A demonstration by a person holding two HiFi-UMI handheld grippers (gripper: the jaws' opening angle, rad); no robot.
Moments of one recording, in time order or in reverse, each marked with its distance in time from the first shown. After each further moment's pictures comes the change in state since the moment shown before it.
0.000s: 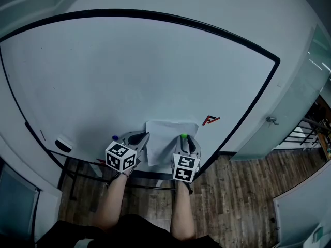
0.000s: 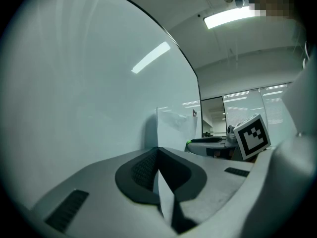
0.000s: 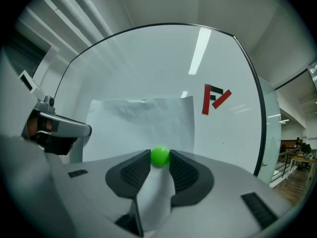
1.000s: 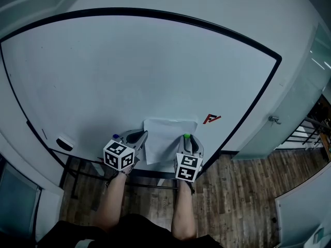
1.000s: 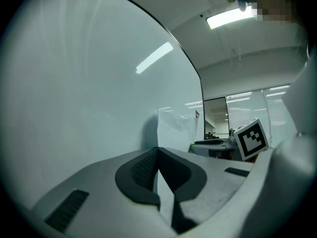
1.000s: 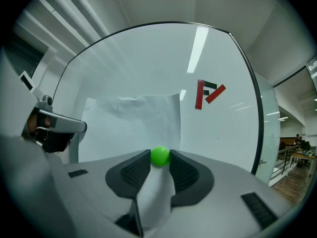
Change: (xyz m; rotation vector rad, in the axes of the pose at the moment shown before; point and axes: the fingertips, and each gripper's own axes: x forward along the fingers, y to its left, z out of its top) left arm -0.006 0.008 0.000 -0.021 0.000 0.027; right arm 0.001 -0.009 -0.008 0.018 0.012 -0.005
